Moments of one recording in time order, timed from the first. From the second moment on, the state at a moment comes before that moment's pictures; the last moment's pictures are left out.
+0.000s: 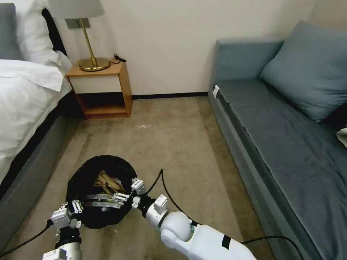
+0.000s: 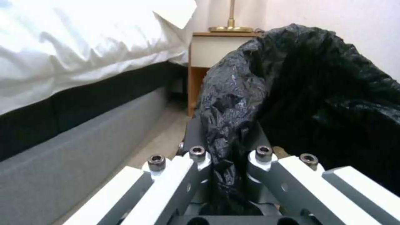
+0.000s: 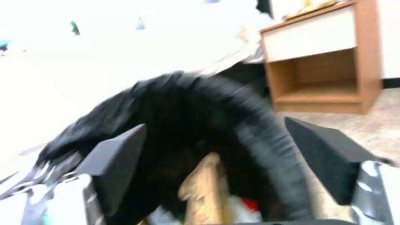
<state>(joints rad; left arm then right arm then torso) 1.78 -1.40 -0.73 -1.88 -0.29 -0.47 -0.20 -0.87 1.33 -0.52 1.56 0.54 0.21 0.04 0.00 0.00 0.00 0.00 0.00</state>
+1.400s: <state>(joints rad) 1.61 -1.46 -0.78 -1.85 -0.81 -0.26 -0.42 -0.92 1.17 -0.19 1.33 0.47 0.28 -0.06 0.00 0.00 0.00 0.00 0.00</state>
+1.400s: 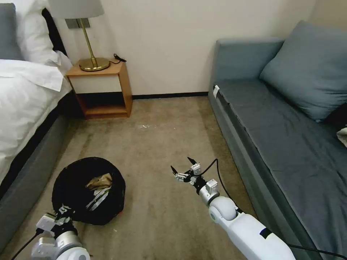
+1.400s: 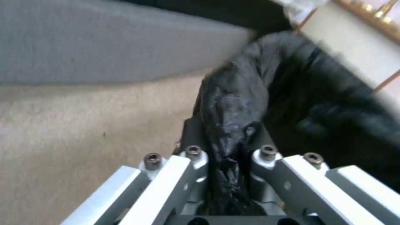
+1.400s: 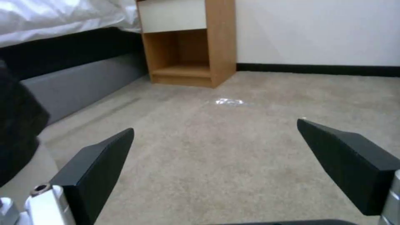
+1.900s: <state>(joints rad) 1.66 -1.43 -0.78 -1.90 -0.65 -0.36 -0.41 -0.93 1.18 -0.17 1.37 0.52 0.28 -0.06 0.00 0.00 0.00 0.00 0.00</state>
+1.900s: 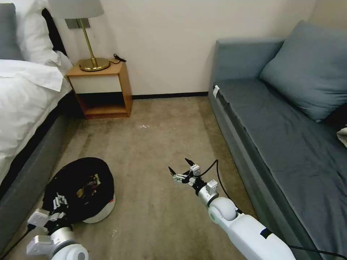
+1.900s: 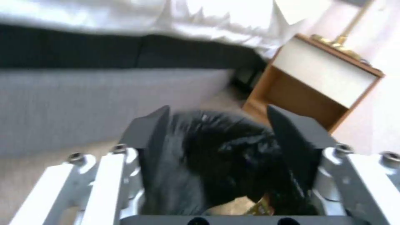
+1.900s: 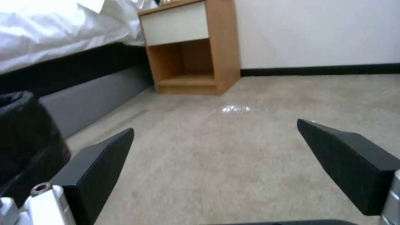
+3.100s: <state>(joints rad) 1.84 -1.51 -0.66 -1.98 0.00 -0.61 -0.30 -1.23 1.21 0.11 1.59 0.52 0.38 0.06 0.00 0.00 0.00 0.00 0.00</state>
